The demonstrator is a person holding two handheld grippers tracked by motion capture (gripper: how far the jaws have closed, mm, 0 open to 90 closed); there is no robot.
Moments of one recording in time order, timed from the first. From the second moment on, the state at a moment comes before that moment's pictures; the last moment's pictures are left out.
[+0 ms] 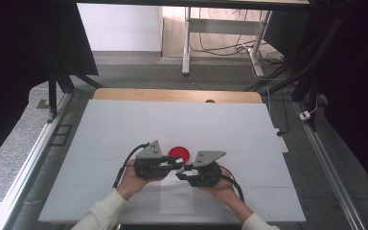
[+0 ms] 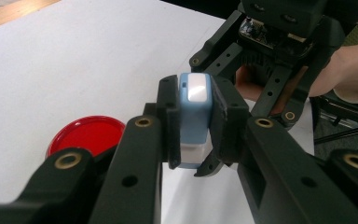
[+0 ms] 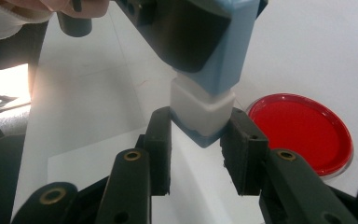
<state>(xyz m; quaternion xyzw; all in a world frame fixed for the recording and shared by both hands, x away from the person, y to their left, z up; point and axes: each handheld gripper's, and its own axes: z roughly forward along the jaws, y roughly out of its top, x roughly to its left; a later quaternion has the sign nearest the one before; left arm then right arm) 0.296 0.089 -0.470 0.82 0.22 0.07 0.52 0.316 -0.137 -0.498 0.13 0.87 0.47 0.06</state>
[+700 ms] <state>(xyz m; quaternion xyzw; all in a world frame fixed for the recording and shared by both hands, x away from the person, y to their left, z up) 0.291 0.083 -0.471 0.80 0.28 0.12 0.52 0.295 -0.120 -0.502 0.24 0.84 0.45 0.17</state>
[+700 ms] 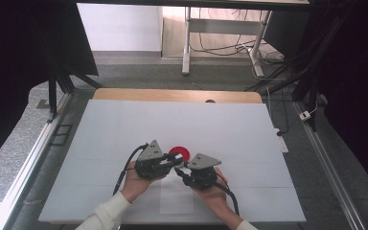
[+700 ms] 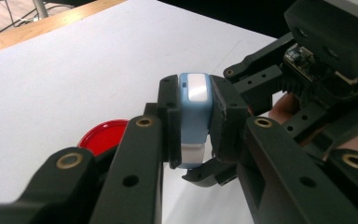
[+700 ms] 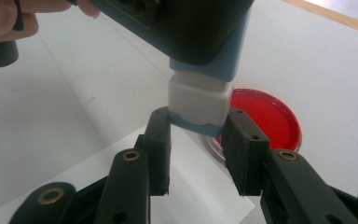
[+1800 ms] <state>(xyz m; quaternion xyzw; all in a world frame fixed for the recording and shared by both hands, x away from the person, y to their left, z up) 0.292 0.084 -0.476 0.78 0.30 0.11 0.54 0.290 -0.122 -0.509 0.26 0.82 0.47 0.19</state>
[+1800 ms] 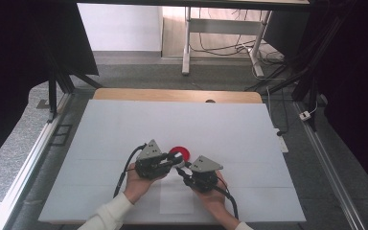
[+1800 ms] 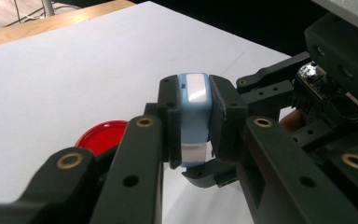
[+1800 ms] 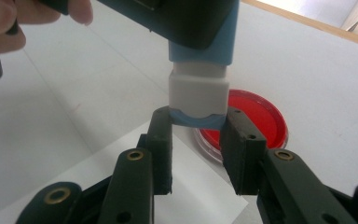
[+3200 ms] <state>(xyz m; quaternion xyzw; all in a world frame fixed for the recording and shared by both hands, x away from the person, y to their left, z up) 0.291 0.083 -0.476 0.76 0.31 0.09 0.56 0.287 -0.122 -0.505 0.27 0.80 0.48 0.22</state>
